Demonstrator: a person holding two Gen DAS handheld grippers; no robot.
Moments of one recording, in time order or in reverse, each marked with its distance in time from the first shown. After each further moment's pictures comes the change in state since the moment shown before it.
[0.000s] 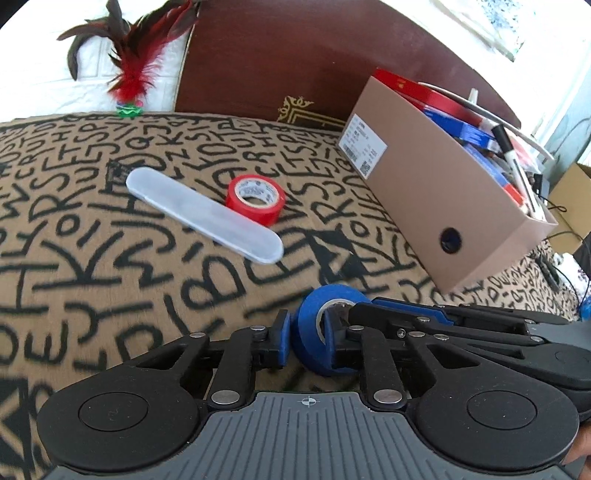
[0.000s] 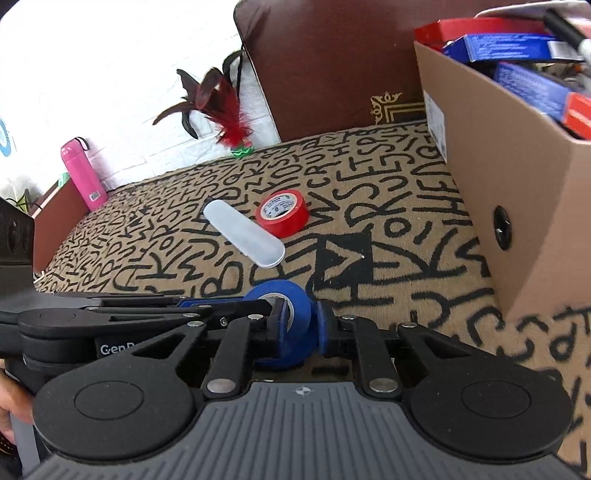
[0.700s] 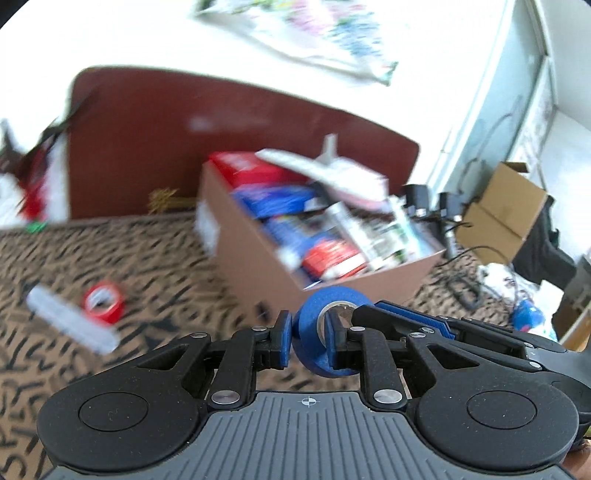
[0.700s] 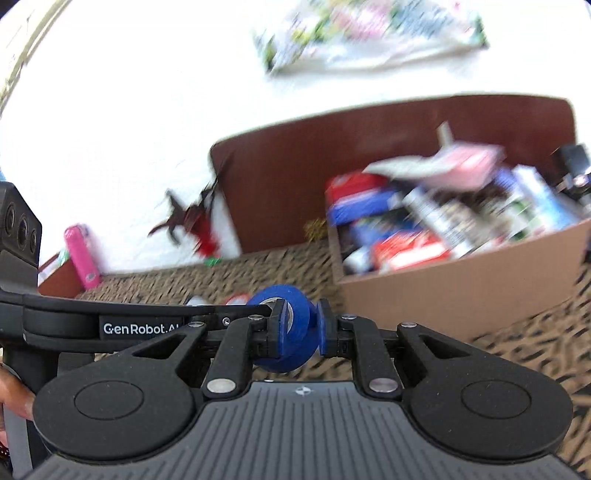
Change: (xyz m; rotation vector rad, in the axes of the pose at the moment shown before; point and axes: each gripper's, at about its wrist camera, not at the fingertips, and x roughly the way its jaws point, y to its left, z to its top) left arm -0.046 -0.161 0.030 0.187 -0.168 -0.147; right arm -0.162 -0.037 -0.003 0.004 -0.353 -0.119
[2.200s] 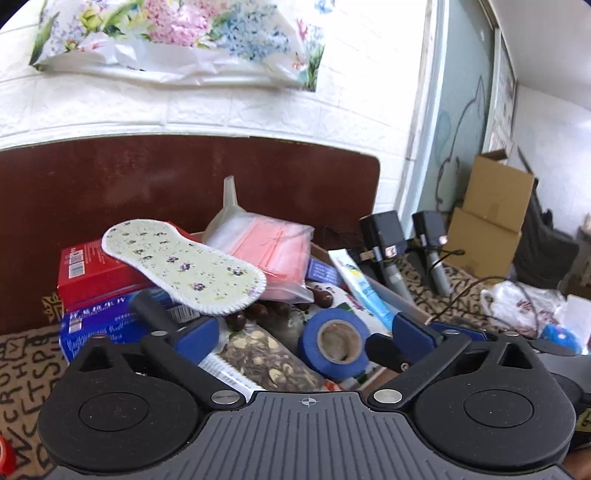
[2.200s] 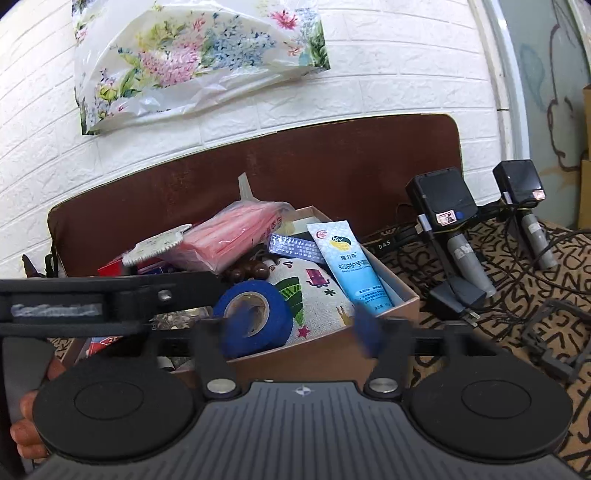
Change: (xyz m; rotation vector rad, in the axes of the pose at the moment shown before) left arm 0.143 -0.090 0.056 0.177 -0.124 -0.024; right arm 0.029 -0.183 0.042 0.067 -0.124 -0.270
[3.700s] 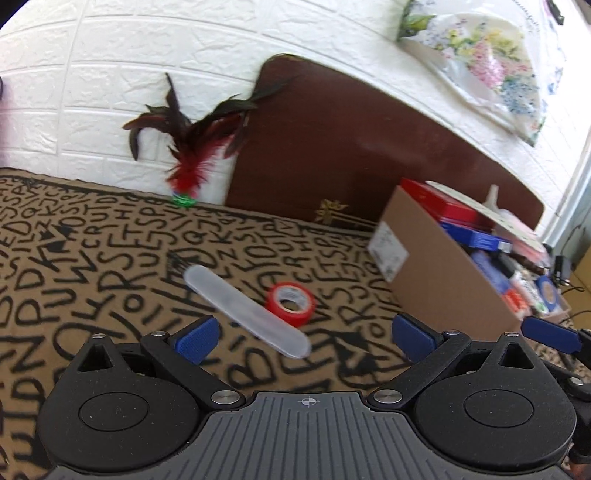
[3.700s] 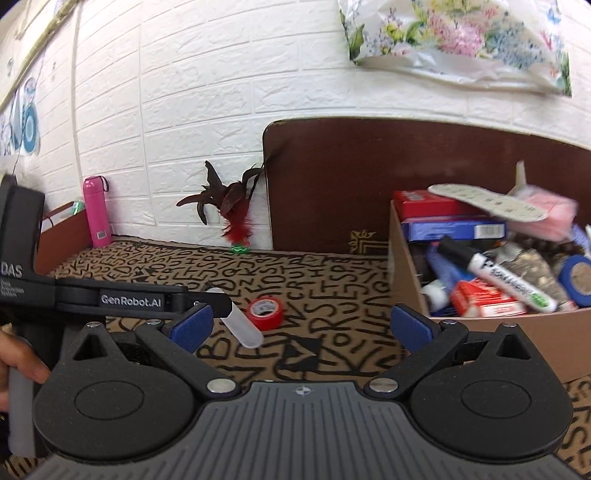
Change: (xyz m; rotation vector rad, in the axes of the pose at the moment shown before) left arm -0.188 0.224 -0.104 -0.381 0.052 0.358; right arm -0.042 0.242 -0.064 -0.277 0.132 0.354
